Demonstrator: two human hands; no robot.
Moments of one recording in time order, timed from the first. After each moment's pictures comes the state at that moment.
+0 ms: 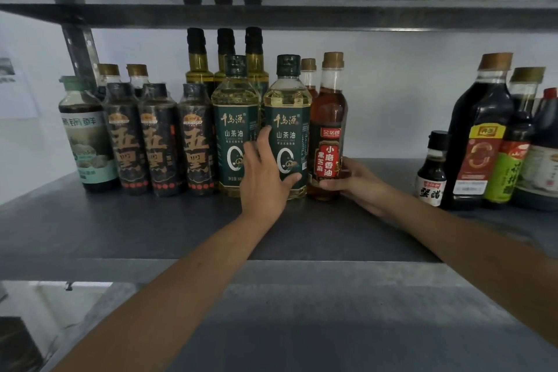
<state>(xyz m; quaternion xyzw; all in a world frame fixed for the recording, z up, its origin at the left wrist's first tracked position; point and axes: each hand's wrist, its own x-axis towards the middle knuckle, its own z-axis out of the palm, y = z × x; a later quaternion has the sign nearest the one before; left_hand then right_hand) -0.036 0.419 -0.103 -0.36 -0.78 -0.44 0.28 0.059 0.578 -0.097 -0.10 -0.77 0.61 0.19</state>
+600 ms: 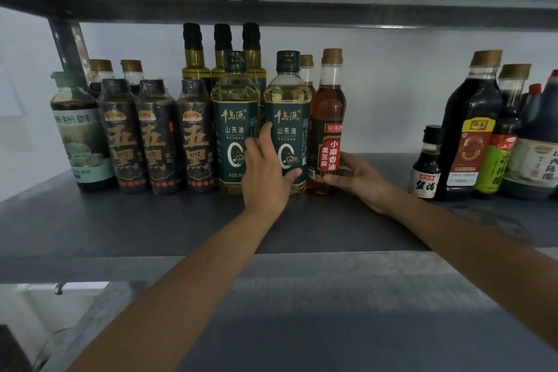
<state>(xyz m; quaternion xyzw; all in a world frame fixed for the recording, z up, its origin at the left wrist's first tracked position) -0.037 0.418 -0.104 -0.37 -0.78 -0.43 0.28 0.063 0.582 -0.106 -0.11 -0.79 0.56 0.23</state>
